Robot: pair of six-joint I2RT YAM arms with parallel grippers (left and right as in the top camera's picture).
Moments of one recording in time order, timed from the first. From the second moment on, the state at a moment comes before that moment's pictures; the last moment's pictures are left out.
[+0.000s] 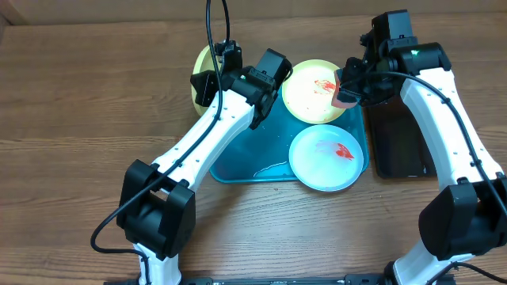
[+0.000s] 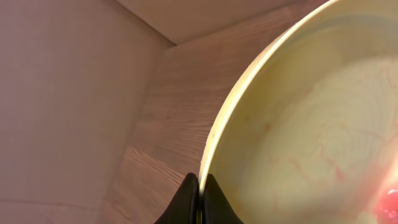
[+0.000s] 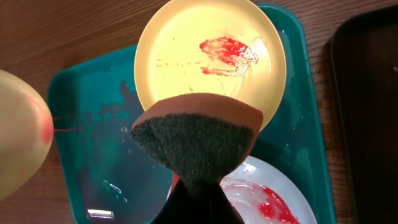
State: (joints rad) left arm -0.56 1.97 1.69 -1.04 -1.17 -0.46; right arm 0.13 1.83 1.69 -1.02 -0.22 0.39
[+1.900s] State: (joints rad) left arm 0.08 1.87 1.70 -1.09 -0.06 -0.38; right arm 0.13 1.83 1.69 -1.02 -0.22 0.39
